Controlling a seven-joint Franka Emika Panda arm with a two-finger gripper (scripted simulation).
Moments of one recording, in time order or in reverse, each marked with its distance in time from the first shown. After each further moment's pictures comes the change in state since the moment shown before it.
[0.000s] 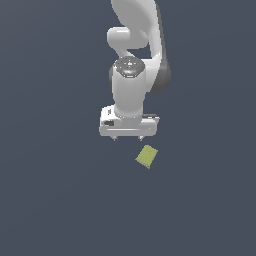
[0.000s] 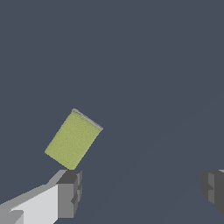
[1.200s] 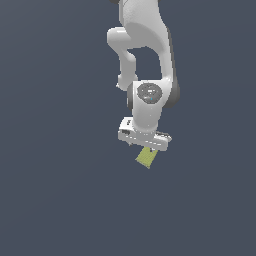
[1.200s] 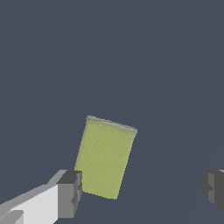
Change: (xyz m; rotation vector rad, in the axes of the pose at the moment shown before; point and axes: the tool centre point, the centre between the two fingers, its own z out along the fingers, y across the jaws) arm -0.001 -0.060 0.069 0.014 -0.017 0.334
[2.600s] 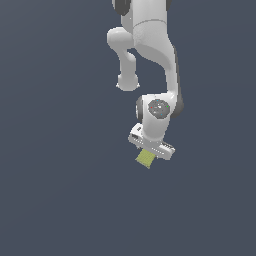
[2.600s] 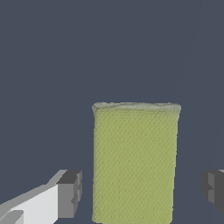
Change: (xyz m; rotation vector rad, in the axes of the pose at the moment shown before) arm -0.021 -0.034 0.063 -0.003 -0.007 0.237
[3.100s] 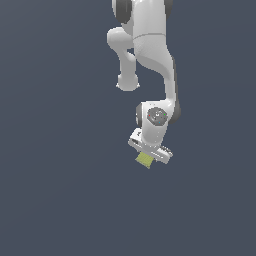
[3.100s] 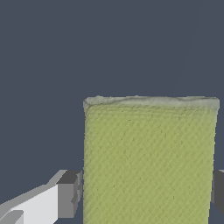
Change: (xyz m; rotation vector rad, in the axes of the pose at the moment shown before) arm -0.001 0.000 0.035 -0.001 -0.001 0.002
